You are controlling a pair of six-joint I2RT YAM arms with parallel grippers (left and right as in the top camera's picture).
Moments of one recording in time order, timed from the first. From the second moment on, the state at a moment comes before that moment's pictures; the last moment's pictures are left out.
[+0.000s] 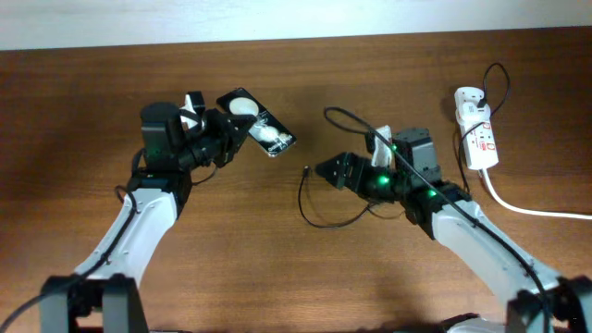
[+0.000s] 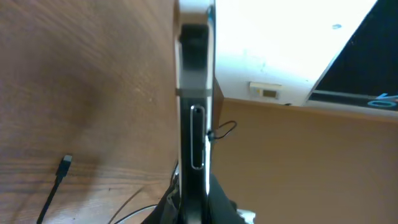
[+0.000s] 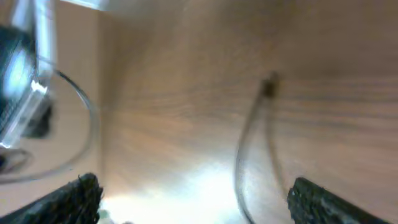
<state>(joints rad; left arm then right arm) -0.08 1.57 0.91 0.18 0.74 -1.21 0.26 1.43 0.76 -0.13 -0.63 0.70</state>
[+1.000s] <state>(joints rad) -0.16 1.90 0.92 0.76 1.27 -1.98 0.26 1.22 0.75 -0.78 -0.10 0.51</state>
